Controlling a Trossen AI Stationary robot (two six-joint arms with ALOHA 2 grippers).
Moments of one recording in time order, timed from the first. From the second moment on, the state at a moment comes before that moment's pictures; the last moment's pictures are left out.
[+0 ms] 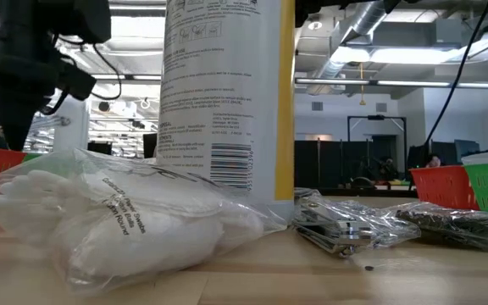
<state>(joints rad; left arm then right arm) -0.11 1.11 0.69 -1.13 -0.07 -0.87 -0.03 1.36 0.97 0.28 -0.06 -0.19</state>
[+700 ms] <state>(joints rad) -0.11 1.11 0.62 -1.12 -0.06 -0.88 -0.03 1.36 0.97 0.28 -0.06 -0.19</state>
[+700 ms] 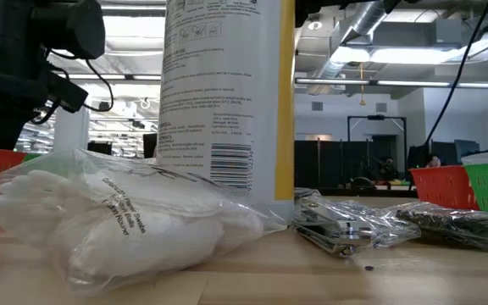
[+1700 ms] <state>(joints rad) -0.11 1.11 0.62 -1.03 -0.11 -0.87 -0.30 1.37 0.97 0.04 -0.05 0.03</state>
